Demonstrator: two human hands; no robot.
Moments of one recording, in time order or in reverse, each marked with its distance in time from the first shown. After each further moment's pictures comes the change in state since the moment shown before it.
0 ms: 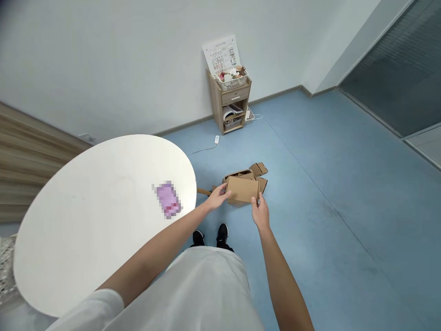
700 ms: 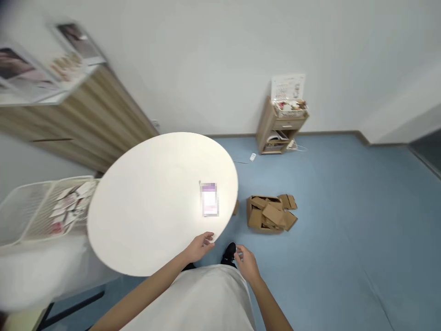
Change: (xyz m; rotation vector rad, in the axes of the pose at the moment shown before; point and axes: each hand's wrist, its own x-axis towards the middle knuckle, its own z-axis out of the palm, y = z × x) left_hand -0.201 -0.089 -0.082 0.114 0.245 -0.306; right_hand -0.112 -0.019 0.101 -0.049 -0.749 -0.208
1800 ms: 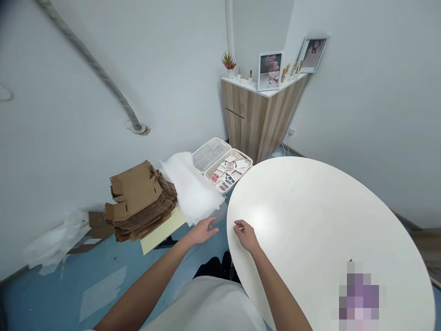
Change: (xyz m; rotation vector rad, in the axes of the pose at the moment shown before) left_hand -0.243 -0.220 -0.259 -0.282 0.756 -0.361; right_hand 0.074 -0.296 0.379 -0.260 -0.769 -0.444
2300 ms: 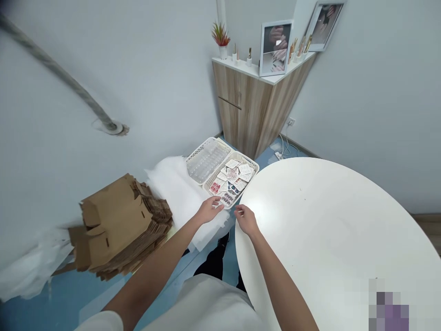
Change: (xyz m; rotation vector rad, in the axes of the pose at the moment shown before) left_hand 0.144 0.002 -0.073 -0.222 0.161 0.091; right_hand 0.127 -0.054 0.013 -0.029 0.139 0.033
